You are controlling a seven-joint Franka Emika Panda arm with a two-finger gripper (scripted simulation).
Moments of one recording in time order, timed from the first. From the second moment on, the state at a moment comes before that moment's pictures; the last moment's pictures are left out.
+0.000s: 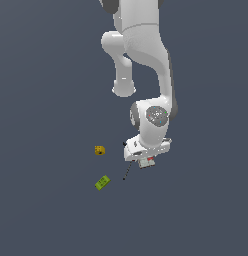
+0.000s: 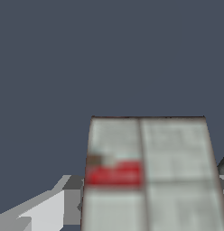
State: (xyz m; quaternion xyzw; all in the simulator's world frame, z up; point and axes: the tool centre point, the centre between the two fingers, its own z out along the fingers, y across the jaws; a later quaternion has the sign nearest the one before) arm 0.030 0.100 0.041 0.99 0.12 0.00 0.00
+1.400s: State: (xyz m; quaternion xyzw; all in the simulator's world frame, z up) arm -0.051 -0.060 0.250 0.99 0.12 0.00 0.00
